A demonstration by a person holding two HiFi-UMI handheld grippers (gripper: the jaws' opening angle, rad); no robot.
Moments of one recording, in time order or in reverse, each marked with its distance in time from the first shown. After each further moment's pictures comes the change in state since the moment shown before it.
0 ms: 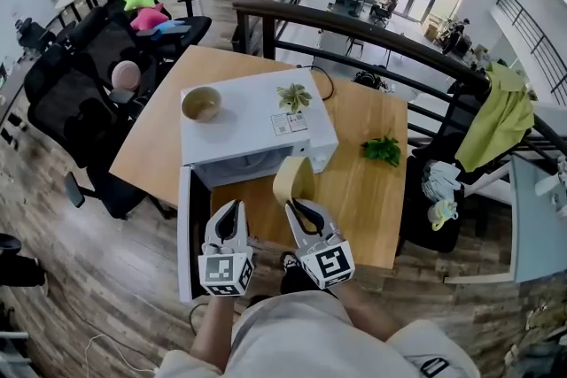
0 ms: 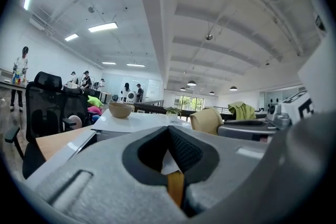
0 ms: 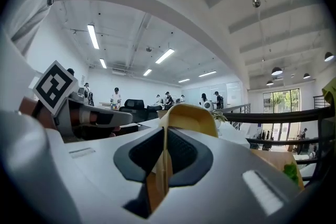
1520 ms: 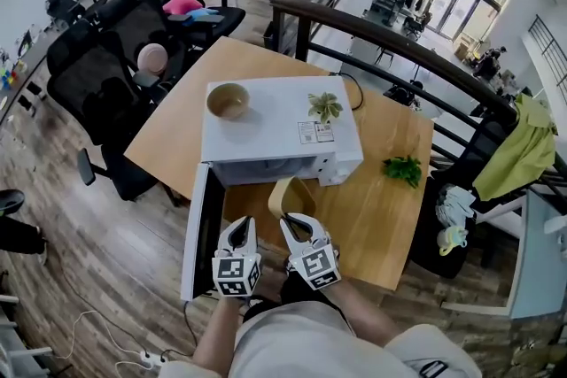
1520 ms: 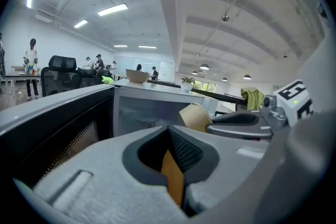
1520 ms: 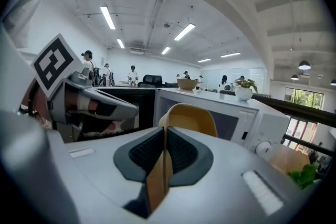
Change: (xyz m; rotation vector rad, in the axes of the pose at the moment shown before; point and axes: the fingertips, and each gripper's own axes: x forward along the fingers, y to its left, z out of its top) left arm -0.001 0.032 -0.099 -0.084 0.213 0.120; right arm 0.044 0.039 -0.103 -0.100 0.268 0.210
